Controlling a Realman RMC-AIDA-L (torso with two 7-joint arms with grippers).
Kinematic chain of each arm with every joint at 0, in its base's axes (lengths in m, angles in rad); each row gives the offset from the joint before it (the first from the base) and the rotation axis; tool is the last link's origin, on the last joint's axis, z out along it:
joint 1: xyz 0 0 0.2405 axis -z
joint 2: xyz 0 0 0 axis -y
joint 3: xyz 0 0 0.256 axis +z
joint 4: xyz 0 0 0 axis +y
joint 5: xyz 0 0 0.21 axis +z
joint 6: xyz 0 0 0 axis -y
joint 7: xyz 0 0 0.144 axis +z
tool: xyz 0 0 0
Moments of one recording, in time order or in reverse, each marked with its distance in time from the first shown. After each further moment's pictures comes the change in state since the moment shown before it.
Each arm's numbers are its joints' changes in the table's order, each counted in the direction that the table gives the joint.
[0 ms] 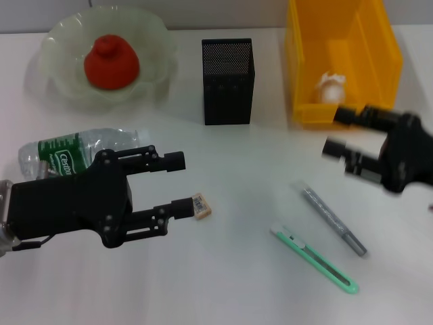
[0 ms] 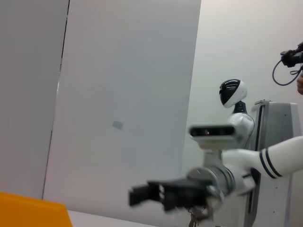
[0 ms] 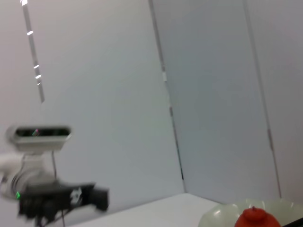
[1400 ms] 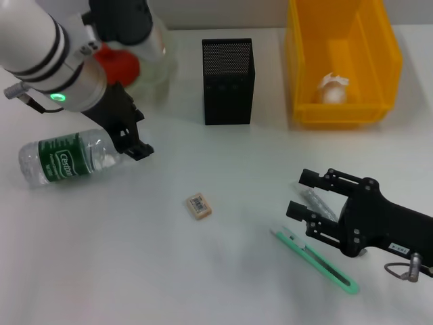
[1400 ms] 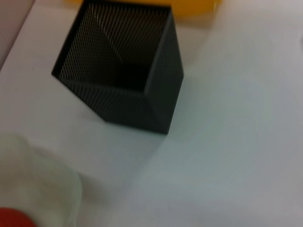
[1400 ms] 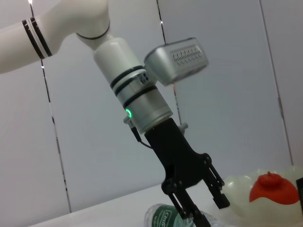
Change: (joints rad) left arm 0.425 0.037 0.365 0.565 1.175 0.375 -0.980; right arm -0.027 -0.003 0.000 0.422 -0.037 -0.051 -0.377
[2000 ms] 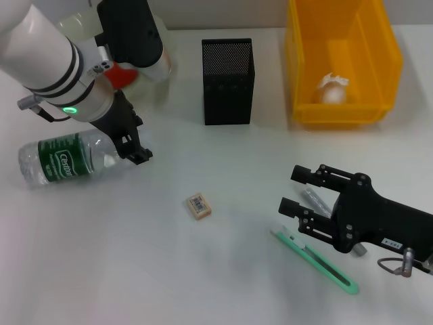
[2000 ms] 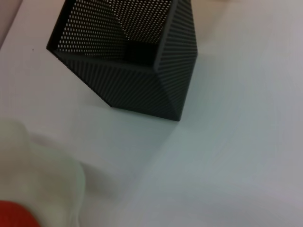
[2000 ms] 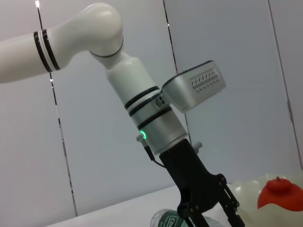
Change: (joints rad) left arm 0.010 0.001 0.051 -0.126 0.018 0.140 -0.009; right arm -0.028 0.000 0.000 0.019 -0.001 0.001 -0.002
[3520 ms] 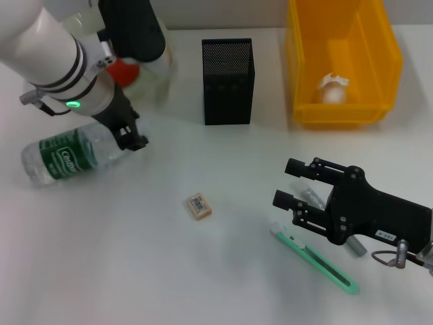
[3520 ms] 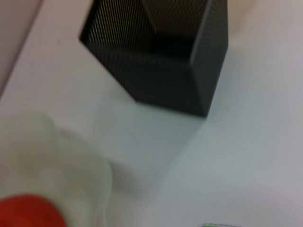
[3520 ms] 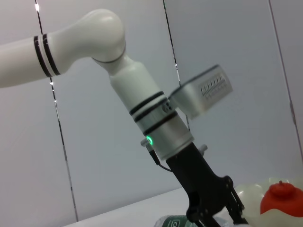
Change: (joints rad) left arm 0.015 0.000 0.011 -0.014 0.032 0.042 -0.053; right arm -0.030 0.000 0.004 0.018 0.007 -0.009 0.011
